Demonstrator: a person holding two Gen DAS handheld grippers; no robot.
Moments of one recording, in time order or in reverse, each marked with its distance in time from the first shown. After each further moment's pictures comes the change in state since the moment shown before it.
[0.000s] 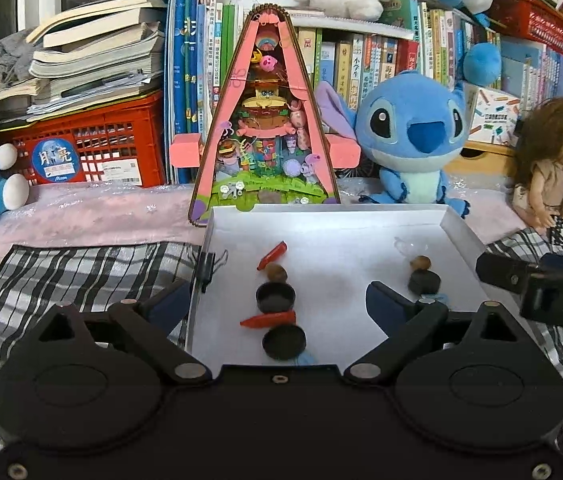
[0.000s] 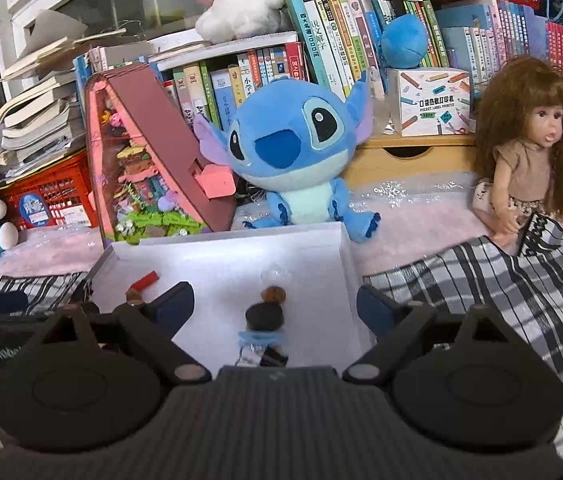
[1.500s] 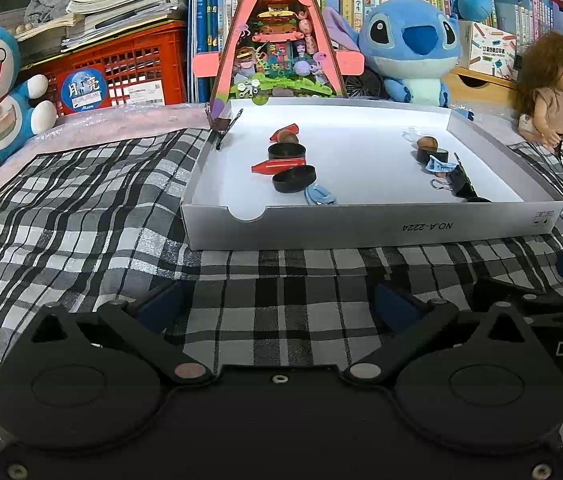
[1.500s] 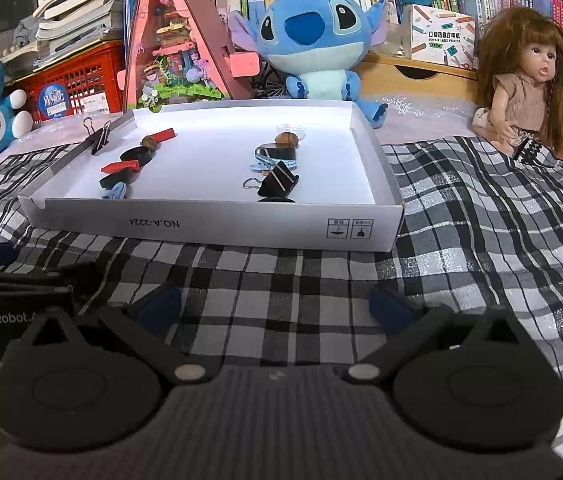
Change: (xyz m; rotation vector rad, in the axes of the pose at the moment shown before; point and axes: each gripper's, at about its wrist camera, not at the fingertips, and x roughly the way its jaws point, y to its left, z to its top) left arm -0.014 -0.006 -0.118 0.003 0.034 0.068; right arm -0.019 0.011 -0.116 -0.119 0.094 -0.013
